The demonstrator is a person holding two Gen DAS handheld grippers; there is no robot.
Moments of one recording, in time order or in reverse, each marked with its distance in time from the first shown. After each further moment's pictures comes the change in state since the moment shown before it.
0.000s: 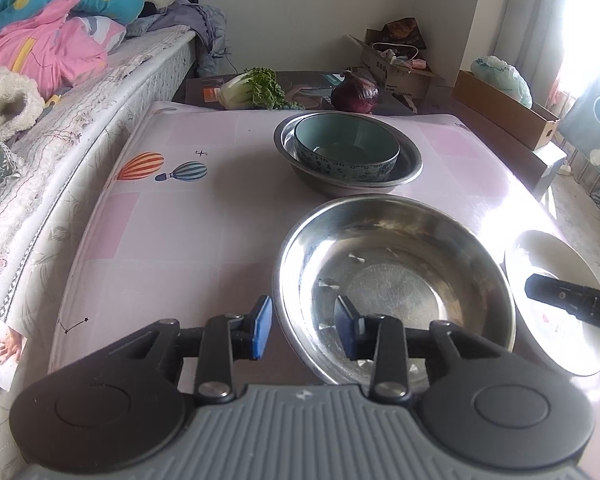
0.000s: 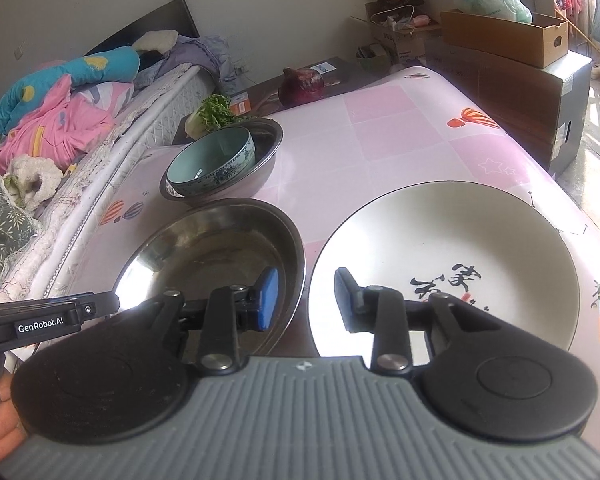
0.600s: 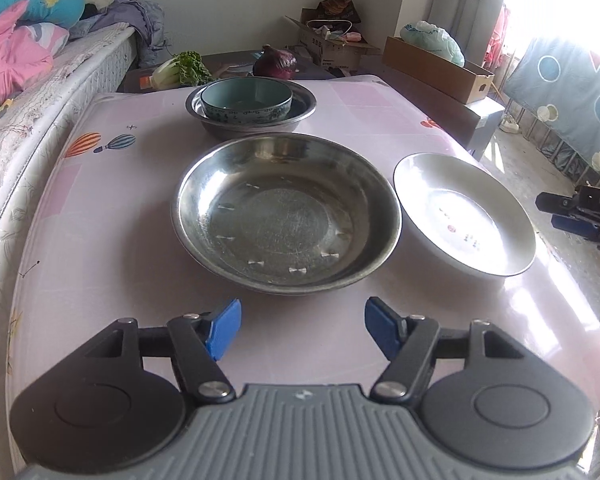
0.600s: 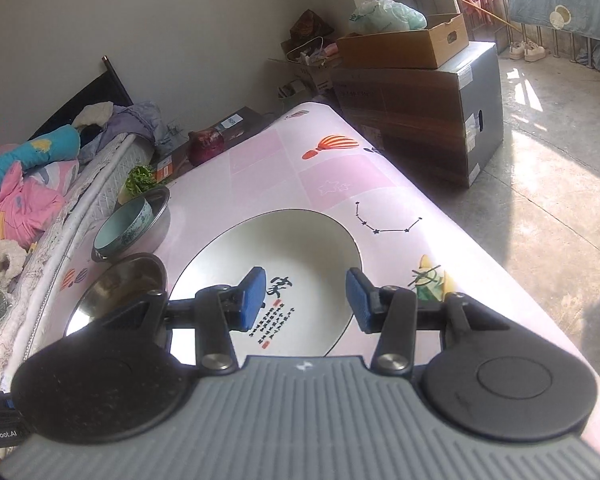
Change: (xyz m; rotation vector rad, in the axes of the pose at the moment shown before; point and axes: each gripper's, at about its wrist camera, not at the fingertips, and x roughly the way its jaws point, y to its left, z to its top) left arm -0.042 -0.058 -0.057 0.118 0.057 -0.136; right arm -0.078 -0.142 -0.018 0.209 -0.126 -0.098
